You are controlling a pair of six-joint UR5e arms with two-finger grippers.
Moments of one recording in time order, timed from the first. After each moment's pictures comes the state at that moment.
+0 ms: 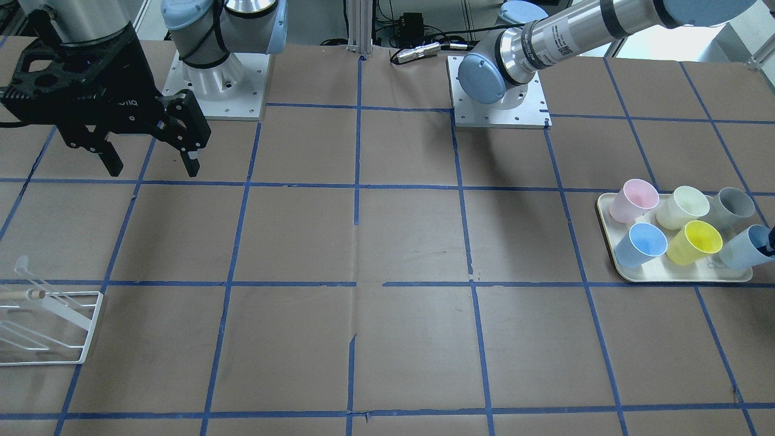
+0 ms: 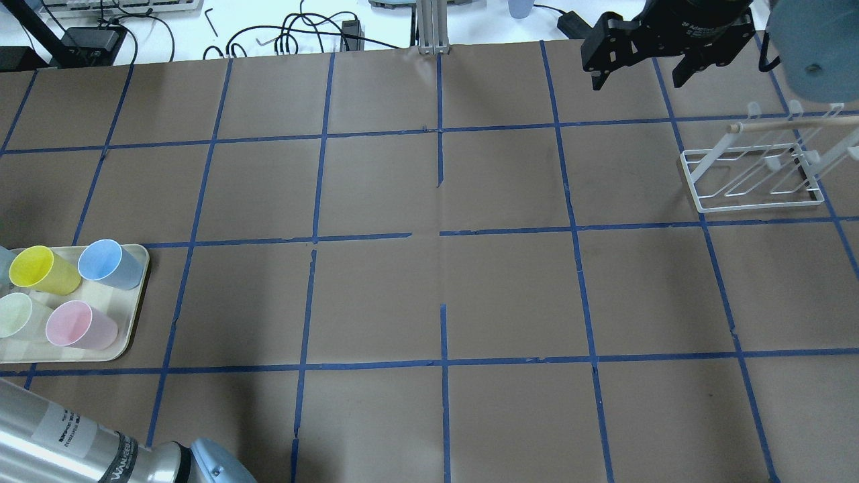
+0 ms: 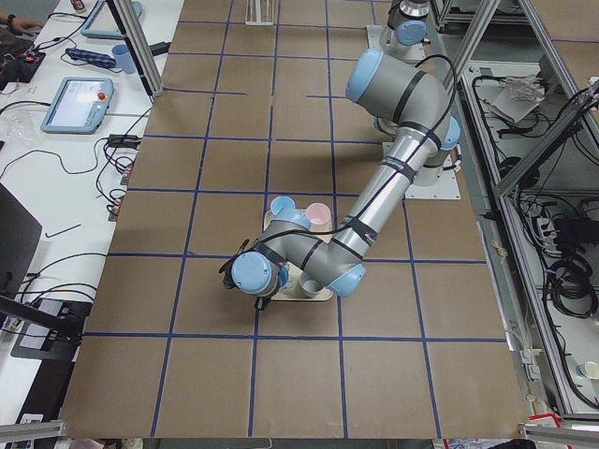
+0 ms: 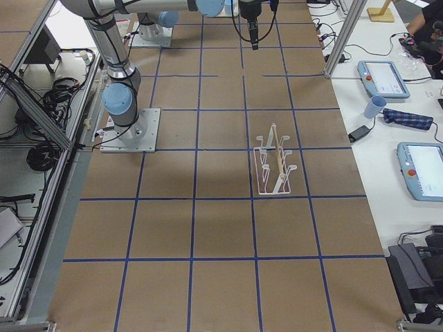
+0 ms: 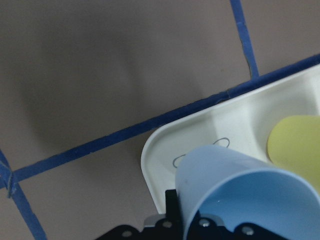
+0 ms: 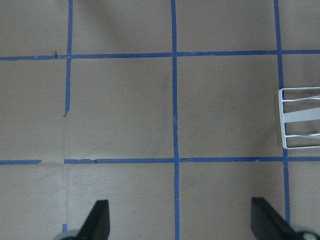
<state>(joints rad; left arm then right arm) -0.62 -2.27 -1.25 -1.41 1.52 1.29 1.57 -1.56 1.51 -1.75 -1.55 0.00</state>
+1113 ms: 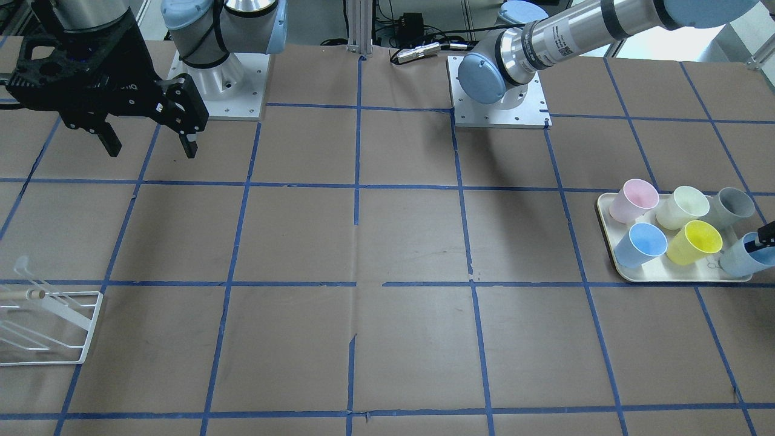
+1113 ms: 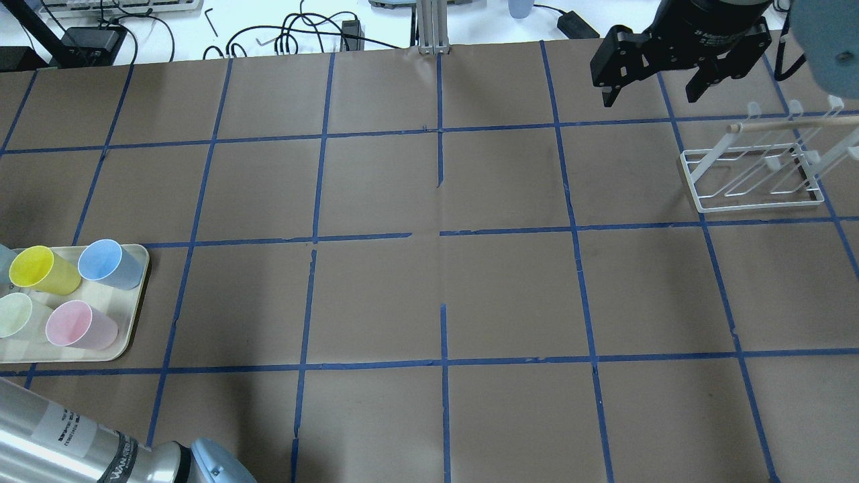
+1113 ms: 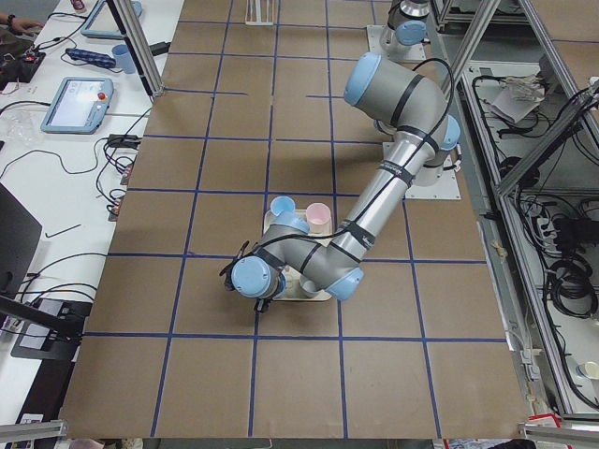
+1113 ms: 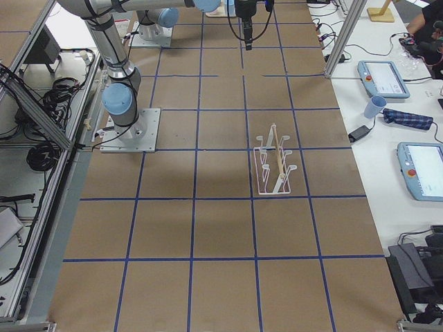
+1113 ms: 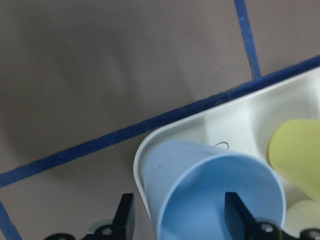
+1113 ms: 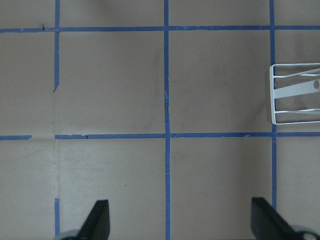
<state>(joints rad) -0.62 -2.27 -1.25 -1.42 1.51 1.28 1.57 -1.58 1.50 -1.64 -1.57 -0.01</state>
